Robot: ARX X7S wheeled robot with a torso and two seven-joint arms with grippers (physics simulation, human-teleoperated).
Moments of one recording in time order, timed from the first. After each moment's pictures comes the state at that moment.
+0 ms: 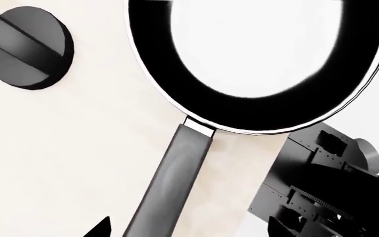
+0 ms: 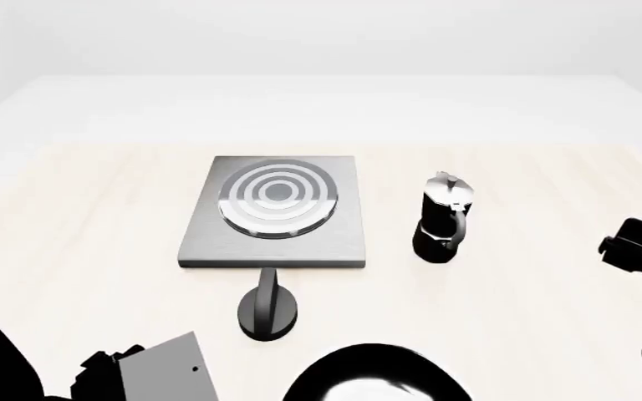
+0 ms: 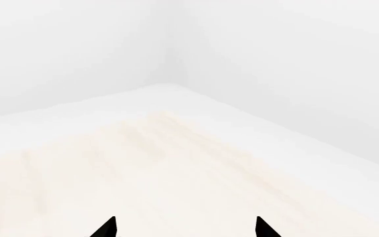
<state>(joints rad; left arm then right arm) -1.46 -1.01 1.21 0.61 -2.25 -1.37 -0.62 0.46 0.38 0.41 -0.26 0.21 0.92 0.33</state>
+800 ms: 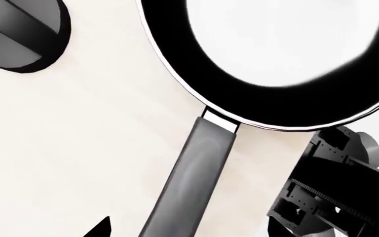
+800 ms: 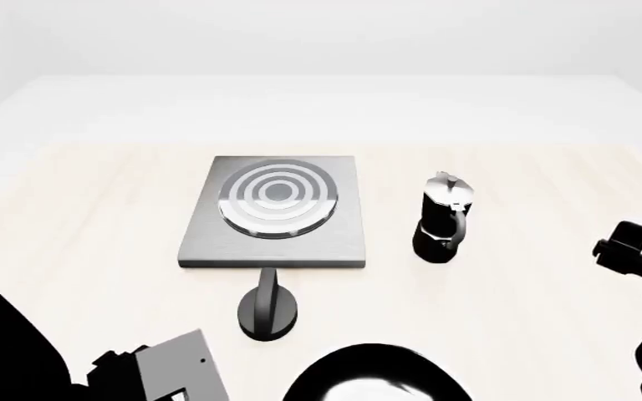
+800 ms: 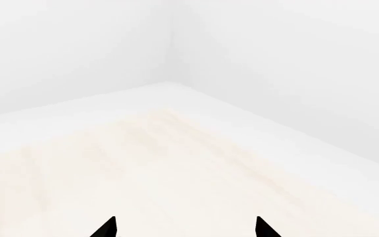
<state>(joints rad) -1.35 -0.98 1.19 0.53 -2.01 -1.41 -0.46 0.45 0.38 0.39 -0.24 0.21 0.89 0.33</state>
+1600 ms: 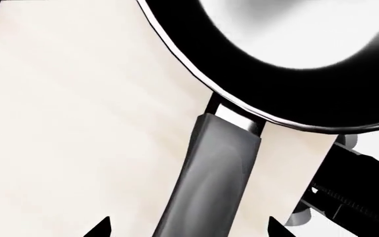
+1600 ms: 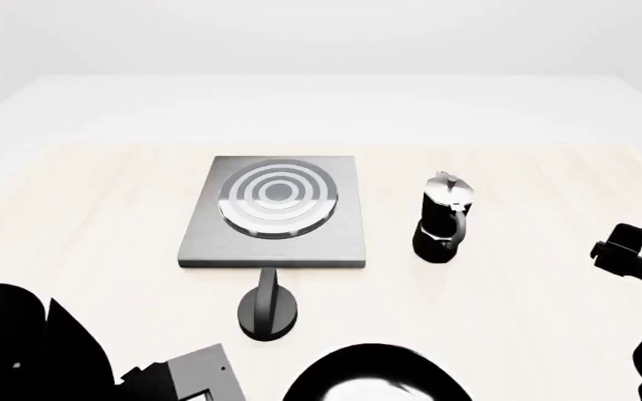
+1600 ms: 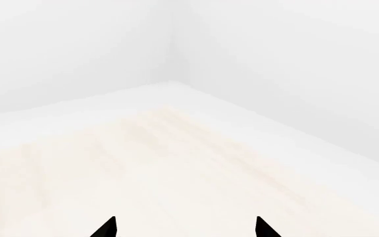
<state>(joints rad) -1.20 -0.88 1.24 0.40 -1.63 -1.41 -0.14 0.43 0.38 0.39 -0.23 0.22 0.87 0.33</state>
